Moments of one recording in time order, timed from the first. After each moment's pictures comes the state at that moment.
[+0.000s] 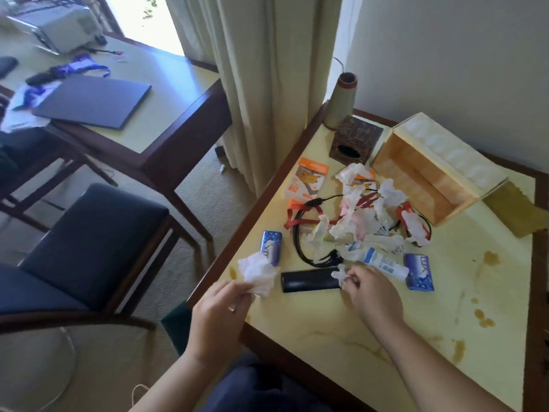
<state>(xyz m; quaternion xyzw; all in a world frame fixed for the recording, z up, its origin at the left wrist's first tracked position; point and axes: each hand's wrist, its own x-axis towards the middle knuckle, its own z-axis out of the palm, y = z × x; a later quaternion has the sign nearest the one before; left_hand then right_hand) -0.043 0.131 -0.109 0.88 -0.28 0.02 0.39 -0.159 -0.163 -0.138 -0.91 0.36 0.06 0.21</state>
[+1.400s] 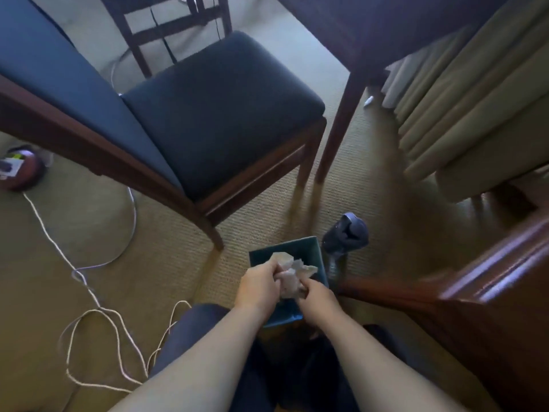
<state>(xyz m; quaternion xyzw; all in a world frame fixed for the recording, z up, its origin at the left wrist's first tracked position) 0.058 0.394 -0.502 0.91 0.09 -0.26 0.30 0.038 0.242 -0.536 -0.83 0.19 0.41 0.34</state>
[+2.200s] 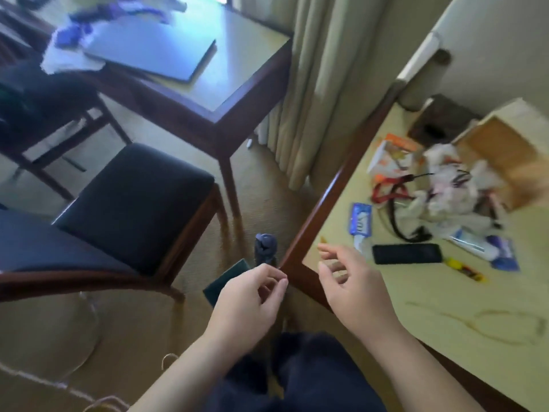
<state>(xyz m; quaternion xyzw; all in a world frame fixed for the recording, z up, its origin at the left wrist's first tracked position) 0.015 0.317 -0.073 0.86 -0.18 -0.24 0.42 -0.068 0.127 -0.060 -0.88 0.25 -0.07 0.39</state>
